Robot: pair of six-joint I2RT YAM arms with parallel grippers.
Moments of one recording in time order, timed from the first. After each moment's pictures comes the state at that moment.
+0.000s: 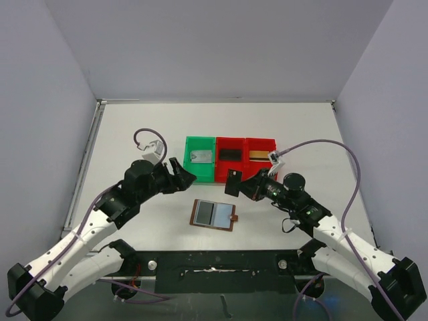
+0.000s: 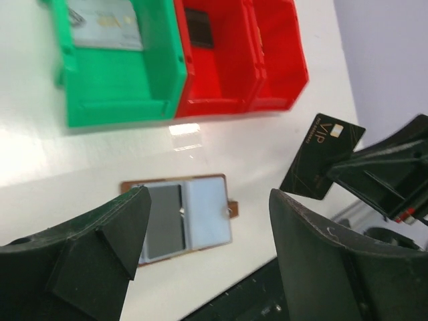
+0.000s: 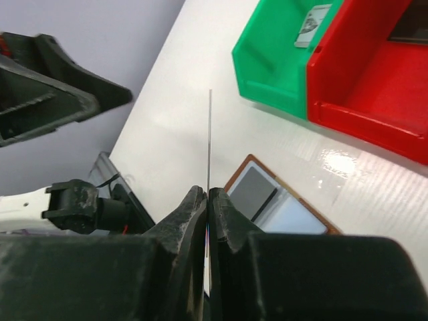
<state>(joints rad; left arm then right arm) -0.65 0.84 0.68 -0.26 0.04 -0.79 0.59 0.82 0.40 0.22 -0.32 0.74</state>
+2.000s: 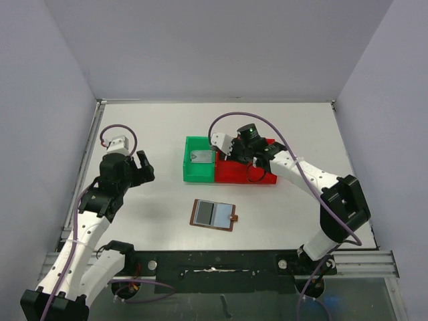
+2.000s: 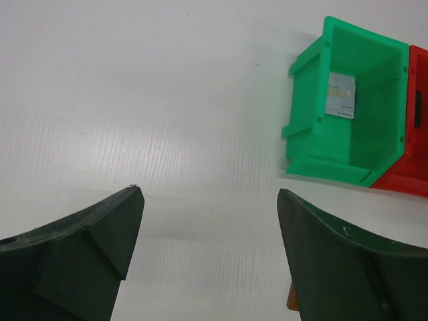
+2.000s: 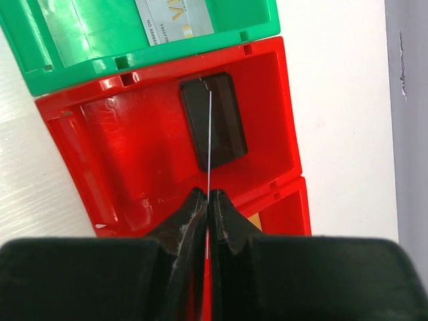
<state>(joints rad) -0.23 0.81 0.74 -0.50 -0.15 -0.41 0.59 1.58 1.17 -0.35 -0.09 -0.77</state>
